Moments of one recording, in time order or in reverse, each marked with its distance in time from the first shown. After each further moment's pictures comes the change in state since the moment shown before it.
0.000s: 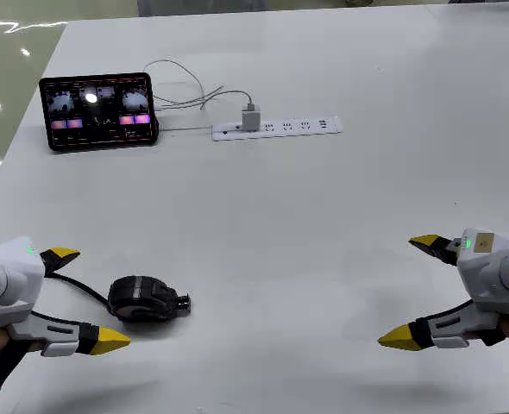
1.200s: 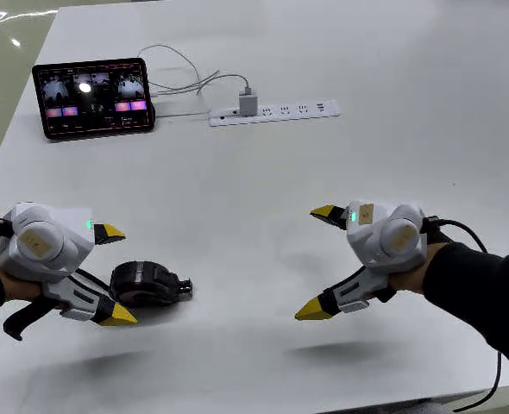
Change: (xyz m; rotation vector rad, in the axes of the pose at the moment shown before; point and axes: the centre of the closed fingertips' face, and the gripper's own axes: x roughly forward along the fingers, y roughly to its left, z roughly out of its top) left arm 0.028 -0.012 0.005 0.322 0.176 -0.207; right arm 0.098 0.038 0.071 -0.184 -0.078 0.155
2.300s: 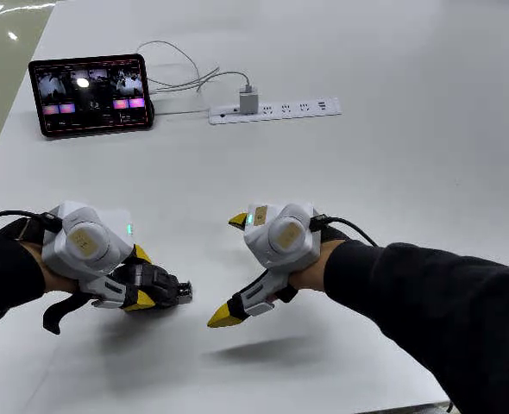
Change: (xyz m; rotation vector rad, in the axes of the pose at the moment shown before) left arm 0.028 -0.005 0.004 0.073 0.097 -0.064; right arm 0.099 0.025 0.071 0.009 -0.043 0.116
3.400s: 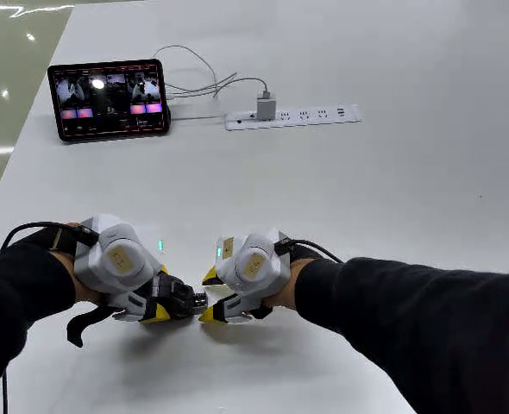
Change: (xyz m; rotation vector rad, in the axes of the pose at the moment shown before) left arm 0.003 0.001 -0.004 0.009 0.066 0.003; right arm 0.056 0.018 -0.005 -0.112 0.099 0.112
